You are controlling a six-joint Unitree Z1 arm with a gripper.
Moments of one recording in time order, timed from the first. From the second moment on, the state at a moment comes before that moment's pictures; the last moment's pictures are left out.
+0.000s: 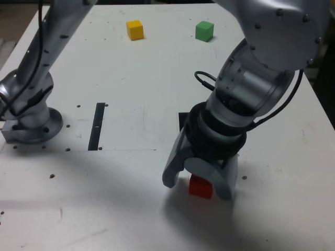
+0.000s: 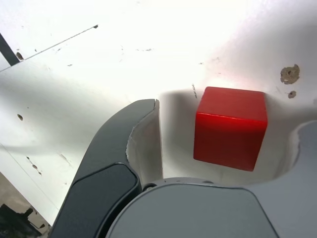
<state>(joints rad) -0.47 2.29 -1.88 1.51 -0.04 -0.16</state>
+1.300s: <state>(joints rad) -0.43 2.26 -1.88 1.50 -0.02 -0.15</state>
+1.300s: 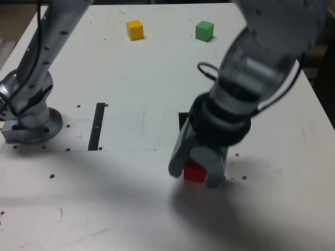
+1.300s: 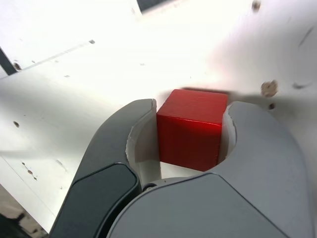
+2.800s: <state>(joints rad) -0.07 2.25 -1.78 1.42 0.01 0.02</state>
